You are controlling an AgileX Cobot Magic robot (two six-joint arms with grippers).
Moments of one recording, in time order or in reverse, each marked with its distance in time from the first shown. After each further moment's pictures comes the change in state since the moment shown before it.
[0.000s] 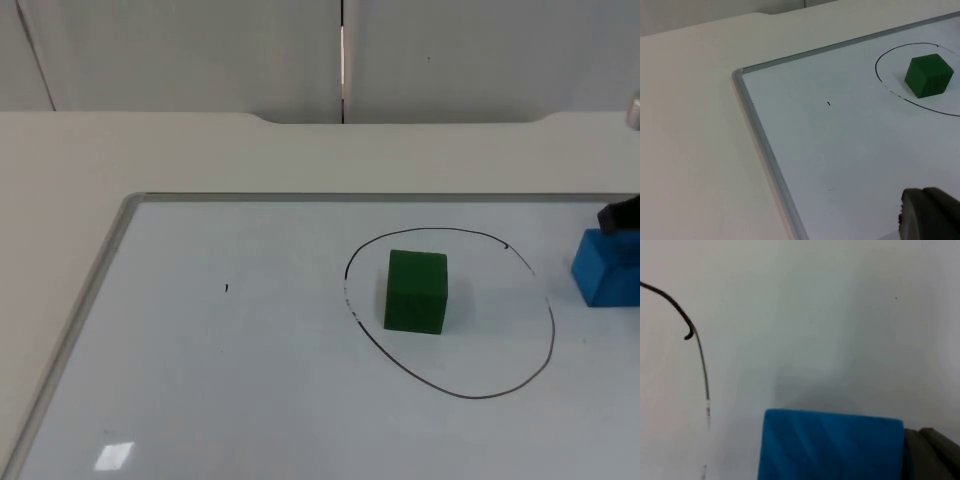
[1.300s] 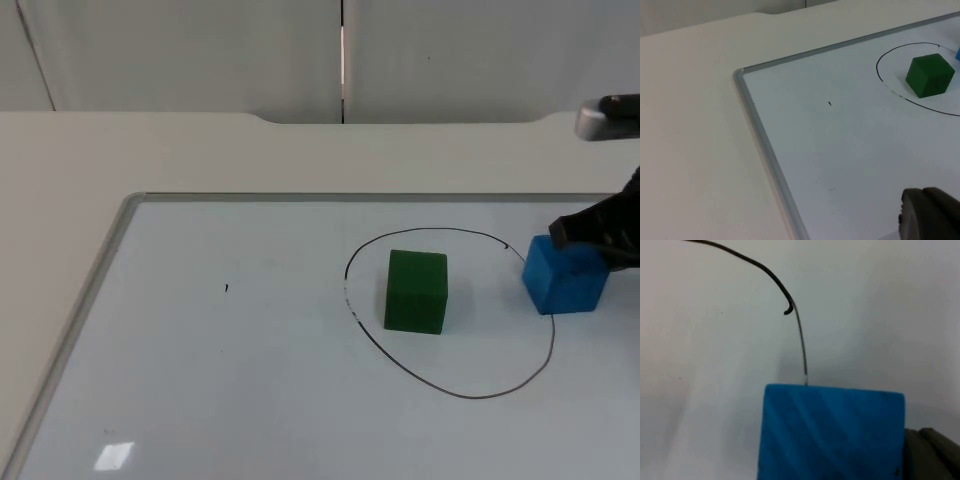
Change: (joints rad) right arm 0.114 0.000 0.000 0.061 0.026 0.006; left arm 0.000 0.000 0.000 0.002 0.000 0.000
